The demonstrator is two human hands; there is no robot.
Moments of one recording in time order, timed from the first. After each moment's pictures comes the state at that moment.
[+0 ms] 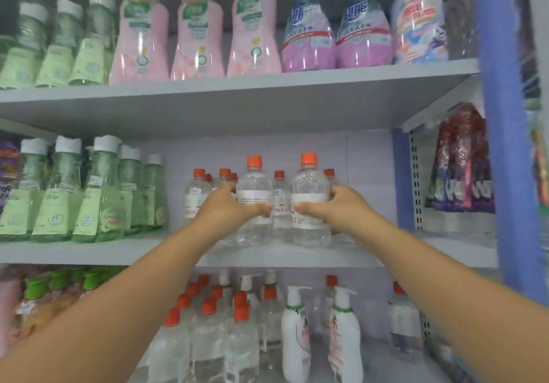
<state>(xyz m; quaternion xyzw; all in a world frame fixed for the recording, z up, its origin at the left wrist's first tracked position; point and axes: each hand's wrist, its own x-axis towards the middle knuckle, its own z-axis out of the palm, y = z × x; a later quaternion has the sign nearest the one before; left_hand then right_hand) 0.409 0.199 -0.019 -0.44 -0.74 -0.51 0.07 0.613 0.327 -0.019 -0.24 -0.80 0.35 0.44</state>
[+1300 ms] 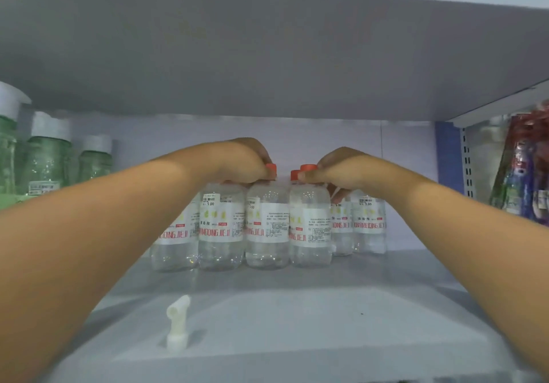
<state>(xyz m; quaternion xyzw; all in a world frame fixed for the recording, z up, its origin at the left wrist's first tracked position) 0.276 0.313 0.095 -0.61 -0.75 -0.22 0.11 0.462 0.437 0.077 -0.36 -0.86 0.16 0.32</state>
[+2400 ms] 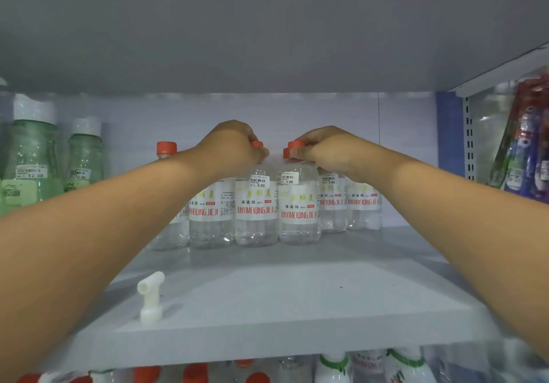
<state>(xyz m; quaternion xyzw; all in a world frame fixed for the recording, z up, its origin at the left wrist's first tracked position) 0.288 0.323 0.067 -0.56 -0.72 -0.34 0.22 0.459 0.433 0.061 -0.26 -0.85 0.23 0.39</state>
